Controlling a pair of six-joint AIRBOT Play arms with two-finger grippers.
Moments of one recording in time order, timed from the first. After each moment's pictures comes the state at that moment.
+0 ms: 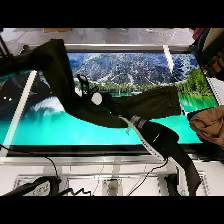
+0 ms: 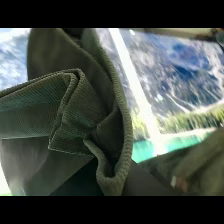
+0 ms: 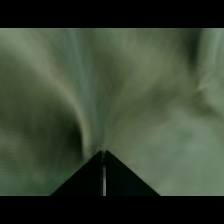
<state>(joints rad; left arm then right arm) 0.11 -1.27 1.50 0.75 -0.96 -1.12 0.73 -2.06 2.03 -0.92 0.76 1.71</state>
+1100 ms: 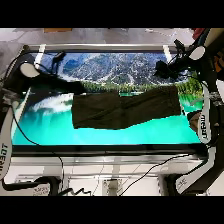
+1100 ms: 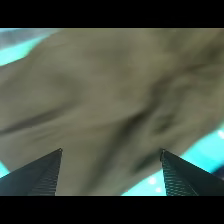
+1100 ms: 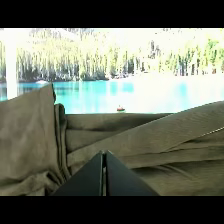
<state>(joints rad) -0.01 -1.45 1.46 0.99 -1.22 -1.19 -0.06 -1.81 2.03 -1.11 1.35 1.59</state>
